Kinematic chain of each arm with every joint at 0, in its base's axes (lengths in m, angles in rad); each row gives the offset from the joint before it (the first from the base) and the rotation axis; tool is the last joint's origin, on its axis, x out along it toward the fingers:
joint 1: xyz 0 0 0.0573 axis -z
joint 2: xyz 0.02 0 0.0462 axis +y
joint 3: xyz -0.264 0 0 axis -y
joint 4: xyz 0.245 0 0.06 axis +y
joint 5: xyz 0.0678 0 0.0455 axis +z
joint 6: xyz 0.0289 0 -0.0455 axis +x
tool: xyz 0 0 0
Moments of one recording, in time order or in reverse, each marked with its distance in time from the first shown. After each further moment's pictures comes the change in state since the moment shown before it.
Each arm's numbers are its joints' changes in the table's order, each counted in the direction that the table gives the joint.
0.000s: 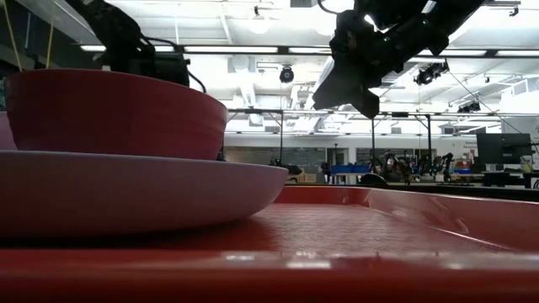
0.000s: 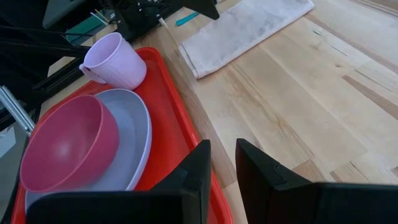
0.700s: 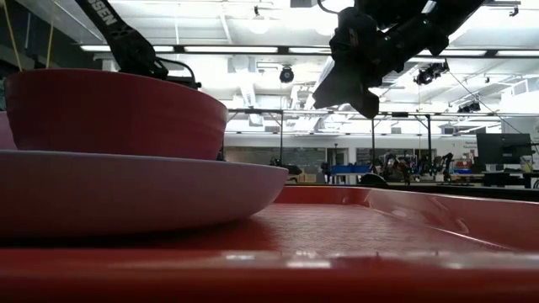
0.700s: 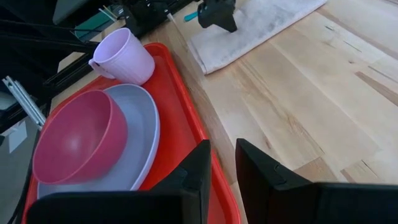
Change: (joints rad) left arm 0.000 0.217 0.006 -0.091 -0.007 -0.030; right arm 0.000 0.000 0.000 0.000 0.037 0.000
